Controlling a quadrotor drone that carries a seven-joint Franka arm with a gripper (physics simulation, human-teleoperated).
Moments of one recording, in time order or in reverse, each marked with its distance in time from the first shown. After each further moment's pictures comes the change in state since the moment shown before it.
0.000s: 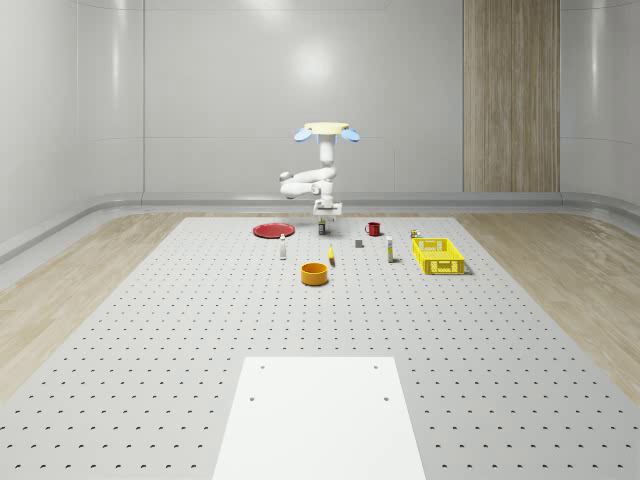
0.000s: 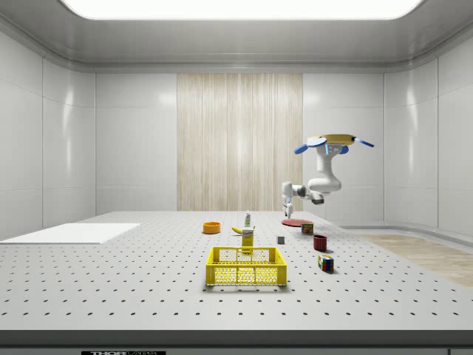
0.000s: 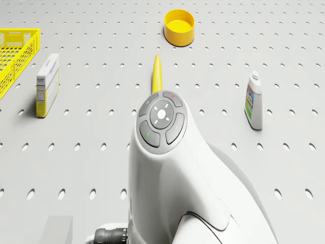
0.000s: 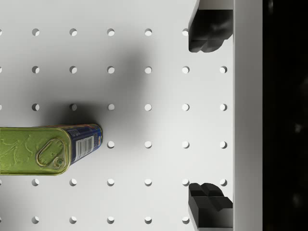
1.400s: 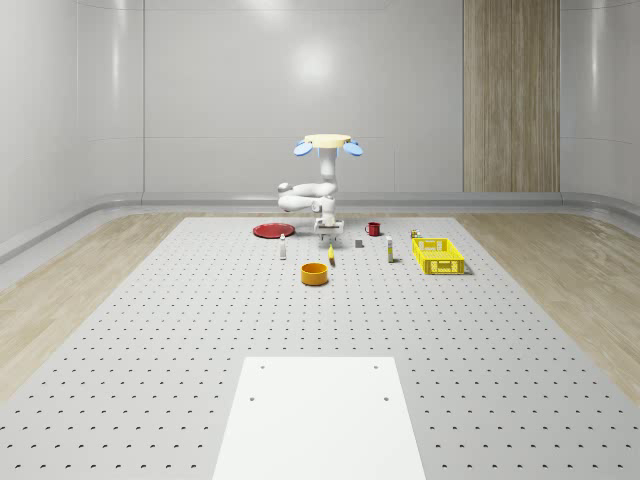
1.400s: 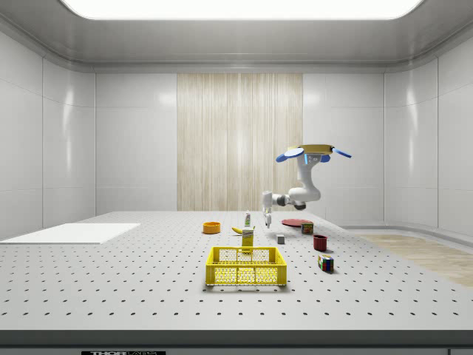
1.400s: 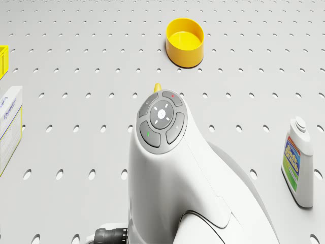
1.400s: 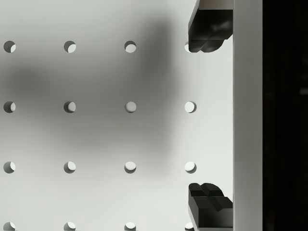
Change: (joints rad) arm -0.022 -0.088 0.018 0.005 0.039 0.082 0.020
